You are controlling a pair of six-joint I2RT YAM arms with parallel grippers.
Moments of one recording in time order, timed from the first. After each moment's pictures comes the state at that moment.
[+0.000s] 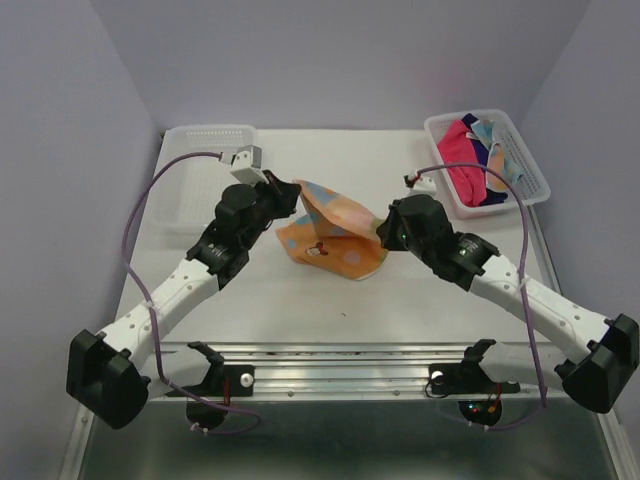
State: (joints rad) left arm -0.56 1.14 0.86 0.12 -0.12 -0.61; right arm 0.75 1.15 0.96 -0.41 0.34 0.63
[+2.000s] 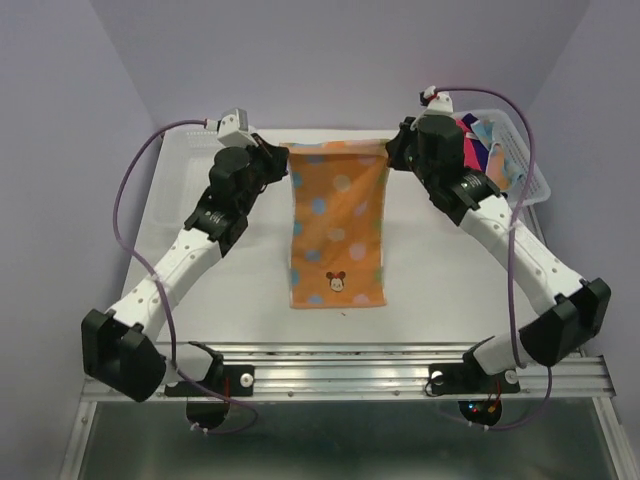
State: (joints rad) left arm -0.49 1.20 1.11 0.06 -0.17 -0.61; right arm 0.56 1.39 1.48 -0.32 0.31 0.39
